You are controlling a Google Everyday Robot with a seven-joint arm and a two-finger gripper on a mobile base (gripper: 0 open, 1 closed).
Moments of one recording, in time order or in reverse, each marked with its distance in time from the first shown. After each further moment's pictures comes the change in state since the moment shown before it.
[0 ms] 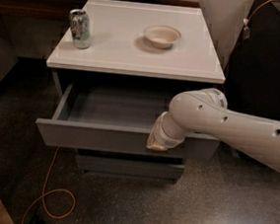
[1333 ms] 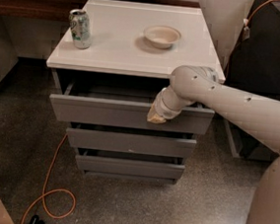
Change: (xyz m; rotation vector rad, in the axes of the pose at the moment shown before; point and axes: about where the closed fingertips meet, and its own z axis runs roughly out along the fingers) arm 0.005 -0.113 0.036 0.030 -0.047 0.010
